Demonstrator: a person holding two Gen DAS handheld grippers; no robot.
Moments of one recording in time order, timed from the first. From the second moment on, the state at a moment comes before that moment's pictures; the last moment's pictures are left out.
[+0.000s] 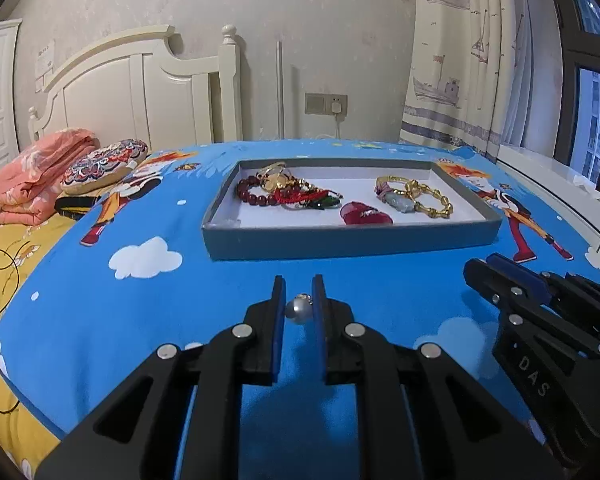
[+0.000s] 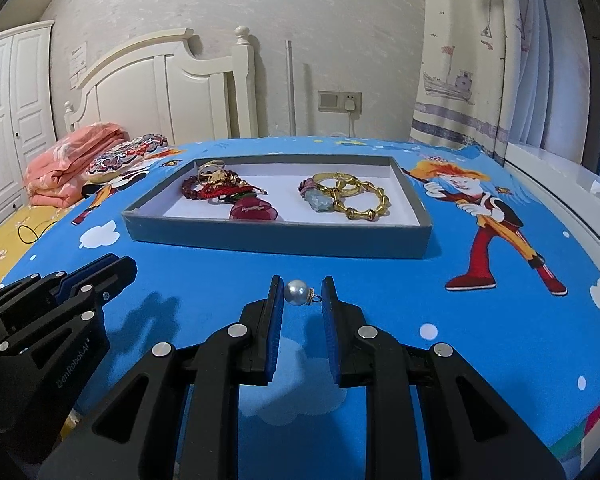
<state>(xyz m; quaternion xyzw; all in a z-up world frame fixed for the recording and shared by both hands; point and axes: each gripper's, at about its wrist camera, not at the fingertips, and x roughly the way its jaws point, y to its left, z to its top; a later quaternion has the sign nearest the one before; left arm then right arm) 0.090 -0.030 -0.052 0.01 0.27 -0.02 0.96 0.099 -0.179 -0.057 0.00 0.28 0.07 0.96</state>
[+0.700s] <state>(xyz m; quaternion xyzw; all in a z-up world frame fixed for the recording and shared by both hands) 0.193 -0.020 -0.016 0.01 0.28 0.00 0.96 0.174 -0.177 -0.023 -0.02 0.27 0.07 0.96</state>
